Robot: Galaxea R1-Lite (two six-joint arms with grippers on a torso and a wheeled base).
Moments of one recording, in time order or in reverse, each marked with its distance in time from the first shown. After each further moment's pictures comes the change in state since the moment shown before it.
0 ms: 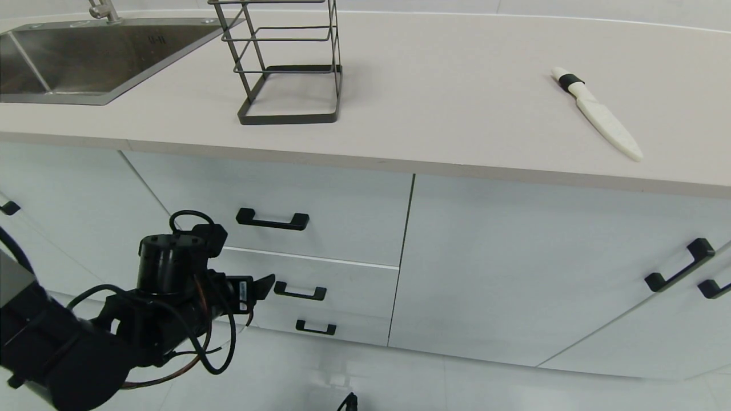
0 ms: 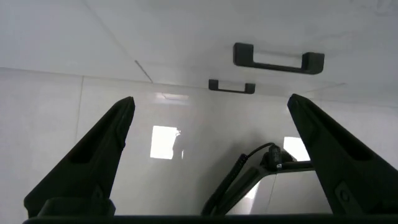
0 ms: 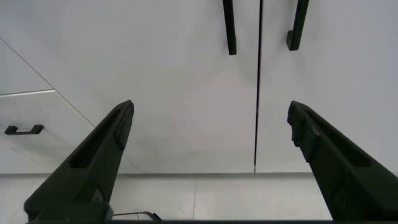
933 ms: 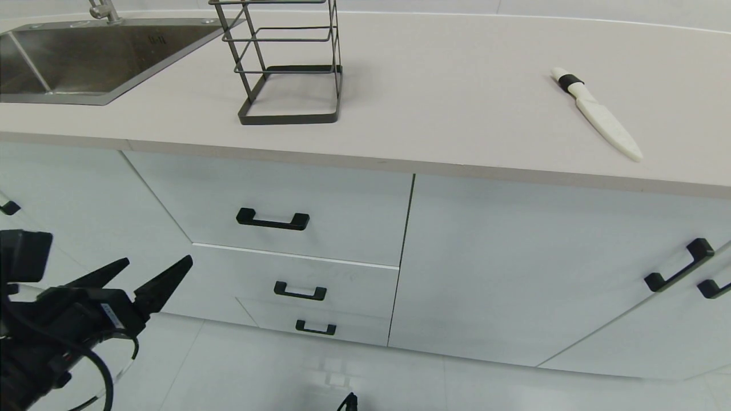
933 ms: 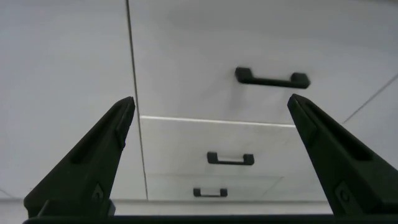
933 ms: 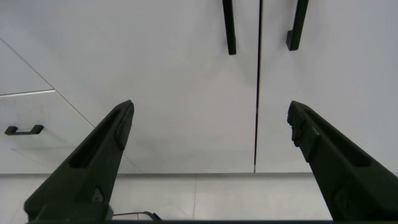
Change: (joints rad) left arm 0.187 -0.557 0.347 -0.258 -0.228 0.026; right arm 0.000 0.000 0.000 0.000 0.000 0.000
